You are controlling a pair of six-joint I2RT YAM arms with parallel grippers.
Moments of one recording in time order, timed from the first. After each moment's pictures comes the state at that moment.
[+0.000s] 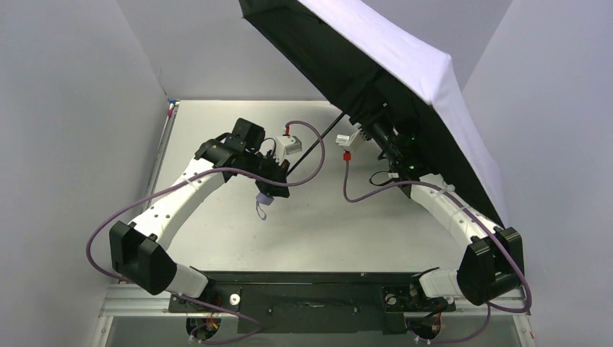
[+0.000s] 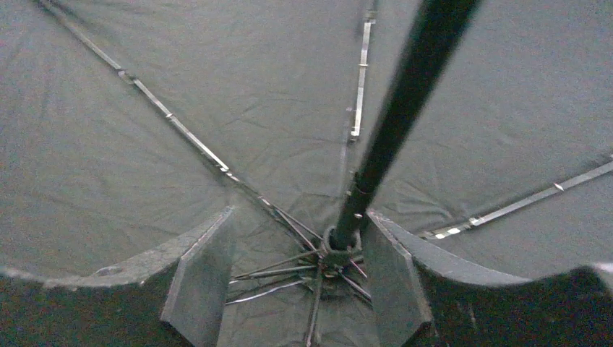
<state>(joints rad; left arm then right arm) -0.51 1.44 1.37 -0.92 0.63 0.21 0.36 1.35 1.03 0.36 -0.11 -2.07</state>
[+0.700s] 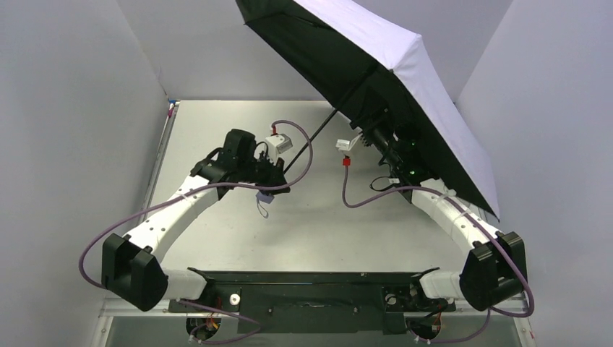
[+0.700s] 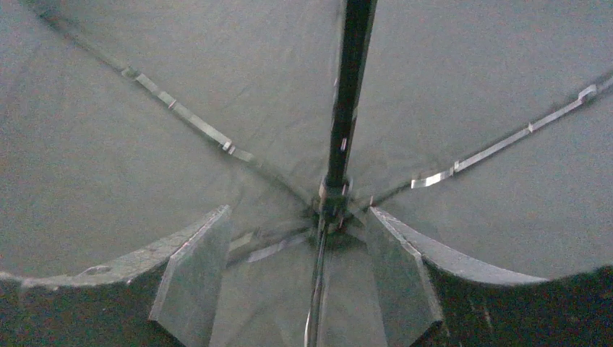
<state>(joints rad) -0.49 1.35 1.16 -0.62 0.59 0.05 0.38 1.33 1.00 0.35 -0.11 -2.02</state>
